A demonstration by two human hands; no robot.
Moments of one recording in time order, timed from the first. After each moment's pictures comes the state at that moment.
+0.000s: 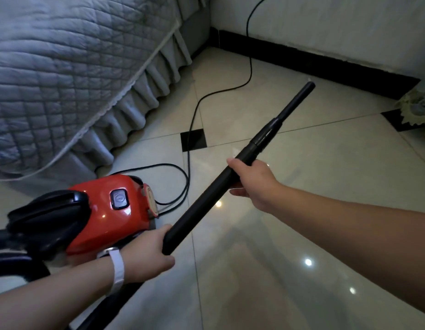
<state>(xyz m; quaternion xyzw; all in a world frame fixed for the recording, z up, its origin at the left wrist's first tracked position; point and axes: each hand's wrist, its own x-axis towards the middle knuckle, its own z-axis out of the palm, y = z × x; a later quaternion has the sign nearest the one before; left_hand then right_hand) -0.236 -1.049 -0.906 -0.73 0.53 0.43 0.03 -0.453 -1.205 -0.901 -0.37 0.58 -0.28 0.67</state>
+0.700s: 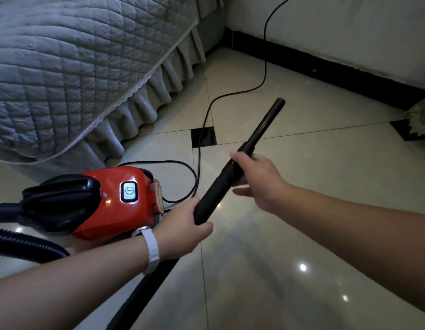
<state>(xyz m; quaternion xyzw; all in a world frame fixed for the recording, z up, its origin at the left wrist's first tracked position) -0.265 -1.067 -0.893 -0.71 0.52 0.45 -0.14 -0.427 -1.178 -0.864 -0.41 0.57 -0.26 0.66</state>
